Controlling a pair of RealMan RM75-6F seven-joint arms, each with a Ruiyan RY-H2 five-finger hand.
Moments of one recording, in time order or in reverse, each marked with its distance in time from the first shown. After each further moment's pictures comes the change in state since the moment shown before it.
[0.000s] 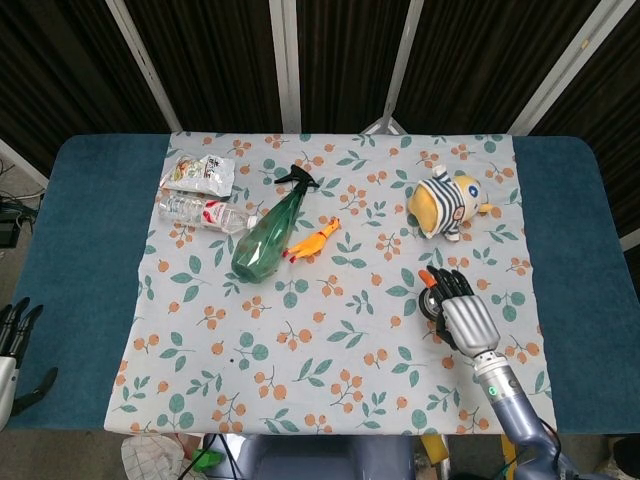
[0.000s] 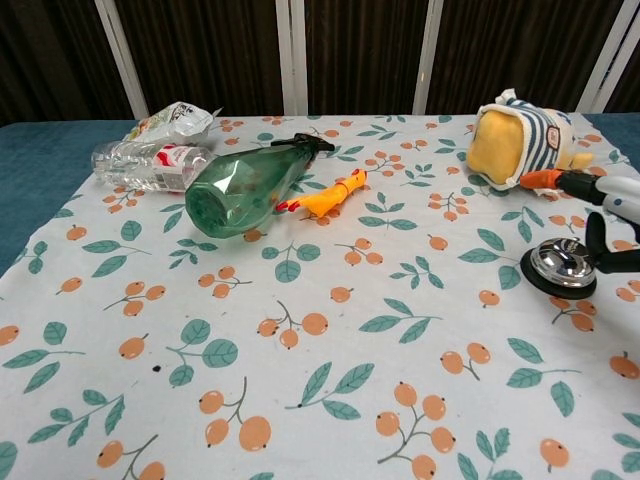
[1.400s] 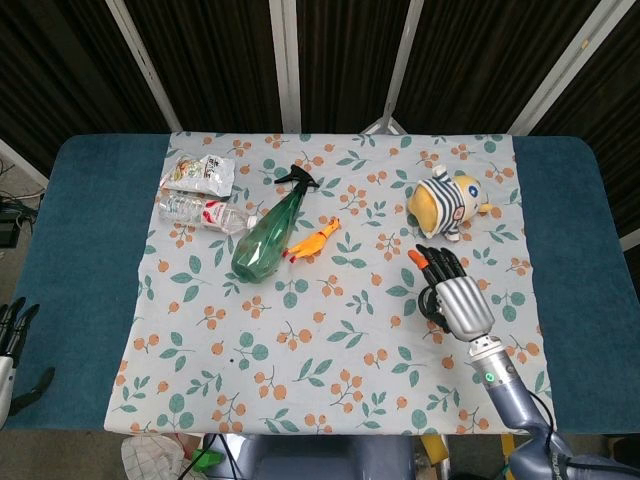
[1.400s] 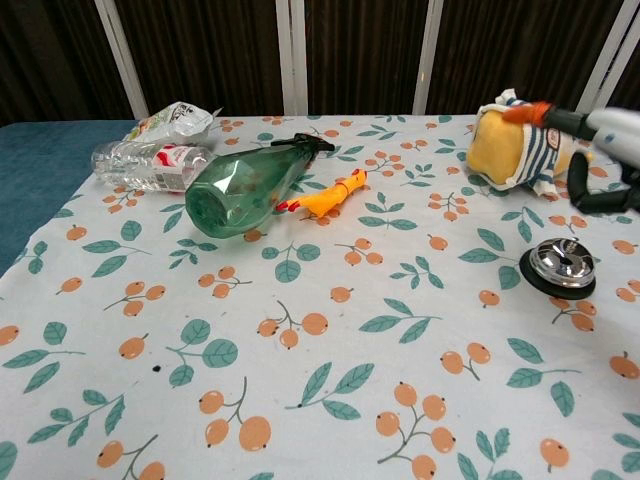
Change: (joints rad) left arm 0.003 -0.001 -0.001 -0.006 -0.007 0.001 0.015; right arm 0.053 0.050 0.010 -0.036 -0.091 0.149 0.122
